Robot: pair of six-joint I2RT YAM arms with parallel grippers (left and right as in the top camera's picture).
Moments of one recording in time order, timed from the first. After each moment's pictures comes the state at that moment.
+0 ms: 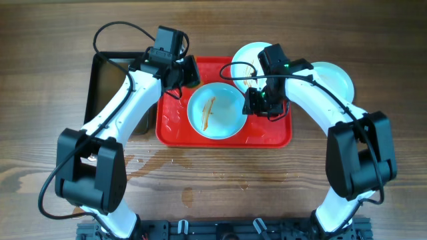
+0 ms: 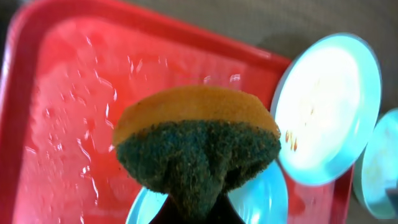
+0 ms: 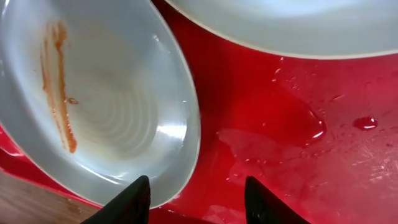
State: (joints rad) left arm -0.32 1.83 1.36 -0.57 0.18 -0.57; right arm 0.32 1.91 1.32 -0.88 -0.31 0.32
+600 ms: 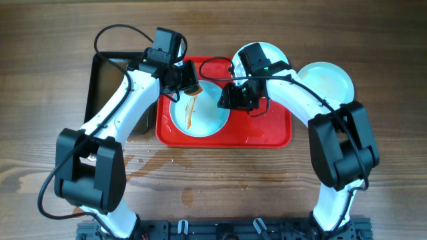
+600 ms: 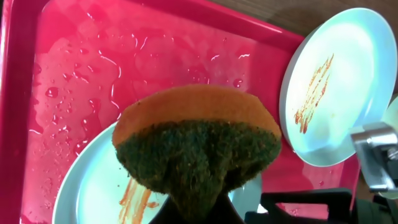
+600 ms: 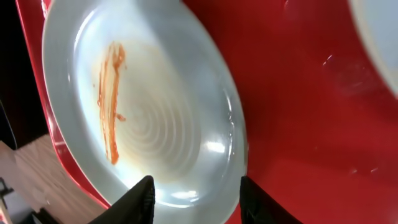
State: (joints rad) left arm -0.31 1.83 1.36 -0.62 0.21 -0.54; right arm 0.41 2.01 1.36 -0.65 -0.48 0.40
